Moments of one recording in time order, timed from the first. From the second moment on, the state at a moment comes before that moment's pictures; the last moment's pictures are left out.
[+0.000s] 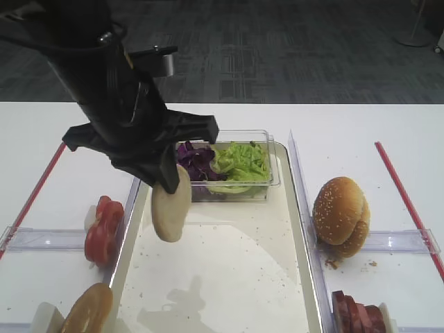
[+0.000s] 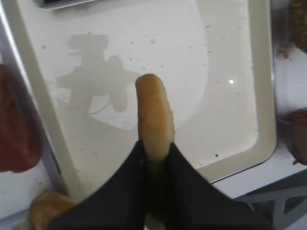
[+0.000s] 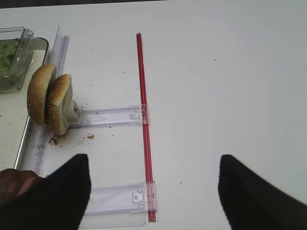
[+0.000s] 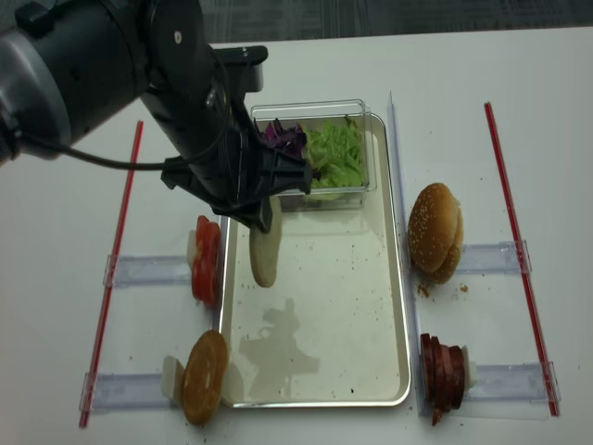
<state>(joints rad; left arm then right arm) -0.56 1.62 -1.32 -0.20 1.10 -0.29 -0.13 -0.02 -0.48 0.08 1.13 -0.04</state>
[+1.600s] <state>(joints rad) -0.55 1.89 -1.32 -0.57 1.01 0.07 -0.13 -0.02 -0.48 0.08 1.13 -0.04</state>
